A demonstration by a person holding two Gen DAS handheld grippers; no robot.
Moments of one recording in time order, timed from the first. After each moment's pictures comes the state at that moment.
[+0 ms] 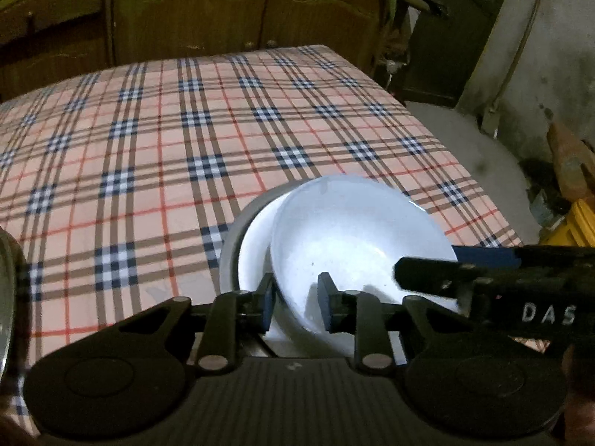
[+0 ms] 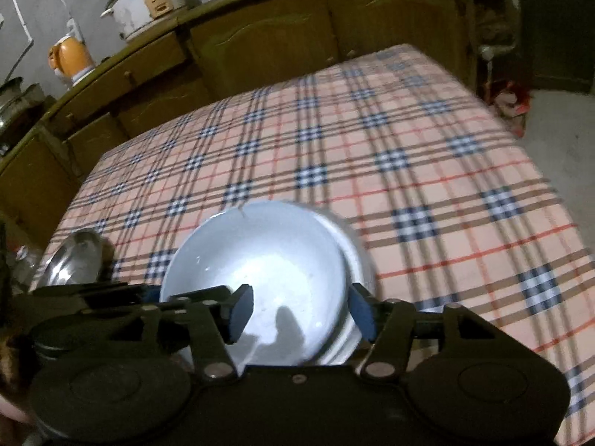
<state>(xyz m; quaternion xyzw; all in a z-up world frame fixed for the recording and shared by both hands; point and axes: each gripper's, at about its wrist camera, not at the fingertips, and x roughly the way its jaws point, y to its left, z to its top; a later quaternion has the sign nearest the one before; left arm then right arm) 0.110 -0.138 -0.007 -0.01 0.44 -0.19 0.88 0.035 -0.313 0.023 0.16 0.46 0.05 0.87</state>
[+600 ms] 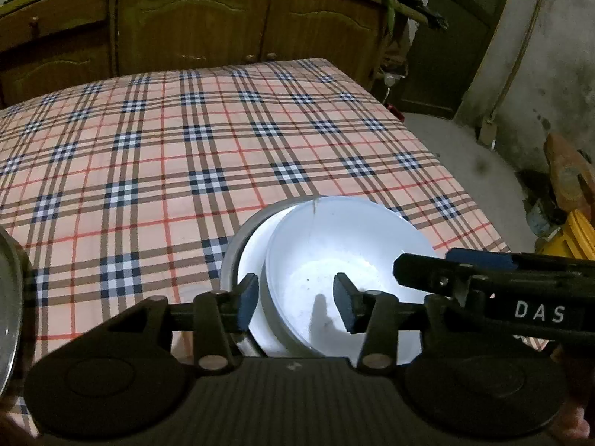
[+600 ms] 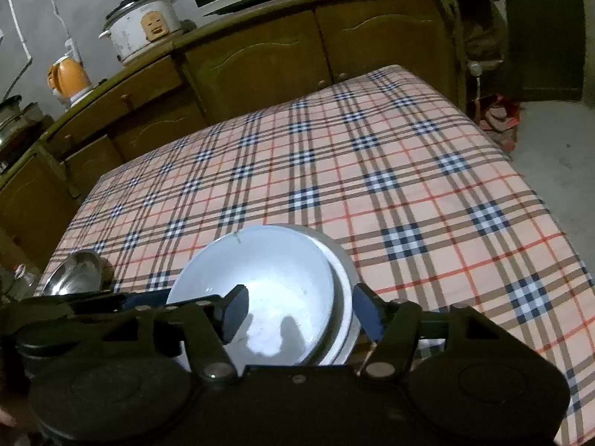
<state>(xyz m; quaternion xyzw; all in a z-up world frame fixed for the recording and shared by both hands) 0.104 -0.136 0.004 -0.02 0.42 -0.19 0.88 0.029 -0.318 0.029 0.17 0.43 0.03 0.89</state>
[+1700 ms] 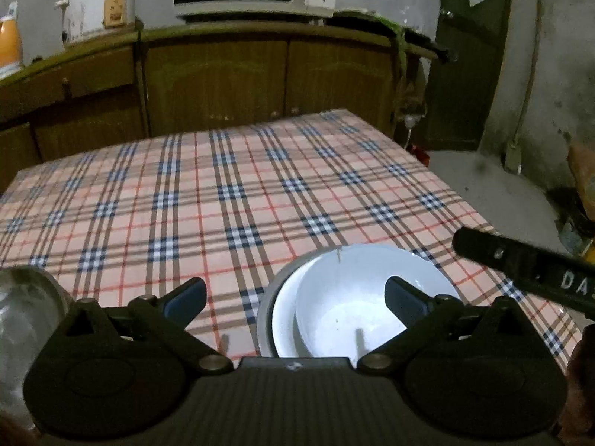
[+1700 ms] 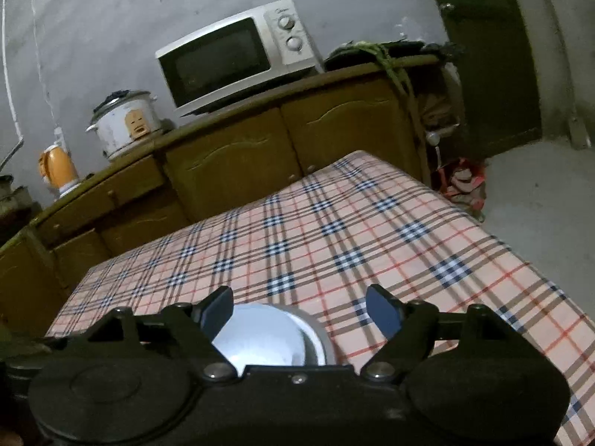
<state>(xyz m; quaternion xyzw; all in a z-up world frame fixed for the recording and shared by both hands) 0.087 -0.137 0.020 0.03 0.33 -0.14 0.93 -0.003 -0.332 0.033 0.20 0.28 -0.03 0.94</state>
